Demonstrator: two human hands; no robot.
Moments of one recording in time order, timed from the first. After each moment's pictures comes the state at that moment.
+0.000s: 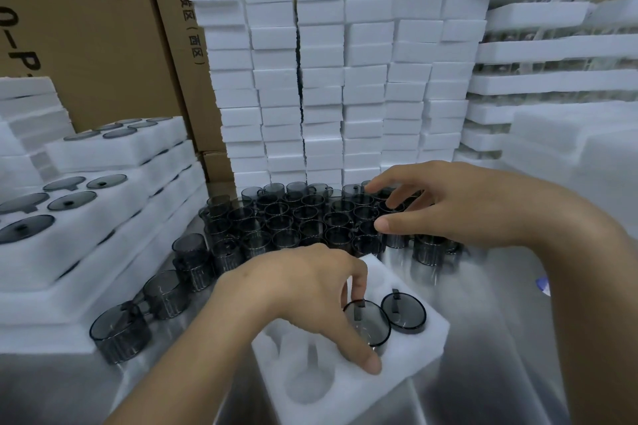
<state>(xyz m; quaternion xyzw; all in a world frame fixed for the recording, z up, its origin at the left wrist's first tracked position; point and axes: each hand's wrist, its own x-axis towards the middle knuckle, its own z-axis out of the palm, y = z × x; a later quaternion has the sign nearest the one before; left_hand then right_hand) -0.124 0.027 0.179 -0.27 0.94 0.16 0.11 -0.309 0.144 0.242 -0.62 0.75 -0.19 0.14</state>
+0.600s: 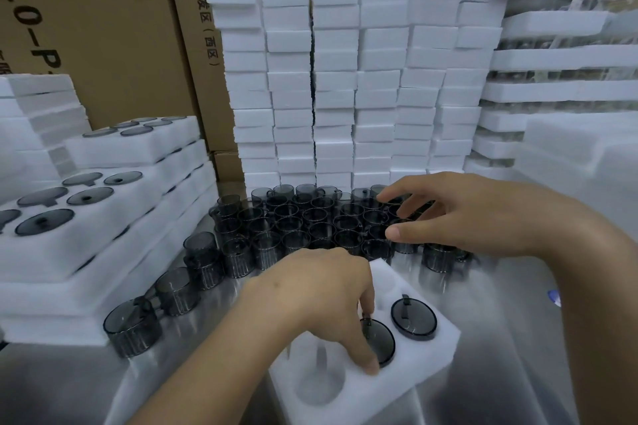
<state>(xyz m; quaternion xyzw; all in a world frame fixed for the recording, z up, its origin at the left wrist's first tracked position) -0.126 0.037 0.176 -0.25 0.96 0.06 0.10 -0.308 0.140 0.240 -0.62 0.75 -0.17 0.16</state>
